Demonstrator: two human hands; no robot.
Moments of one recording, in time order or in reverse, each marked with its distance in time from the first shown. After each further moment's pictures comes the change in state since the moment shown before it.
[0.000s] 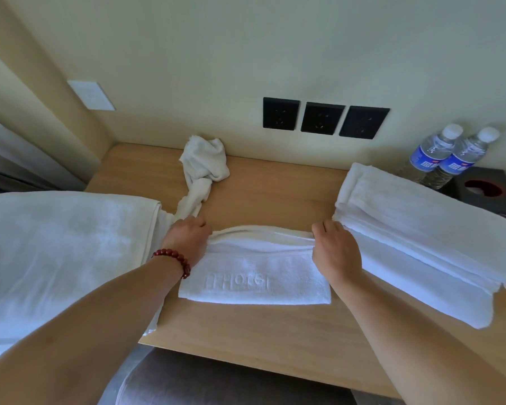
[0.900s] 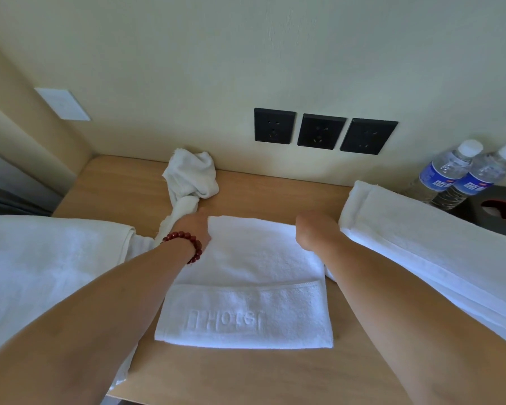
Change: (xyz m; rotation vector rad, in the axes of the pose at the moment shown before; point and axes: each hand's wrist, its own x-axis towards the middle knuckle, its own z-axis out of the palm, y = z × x) left_hand 0.112 0.009 0.007 -0.193 -0.323 -0.434; right_hand 0.133 -0.002 0.007 0.015 -0.577 0.108
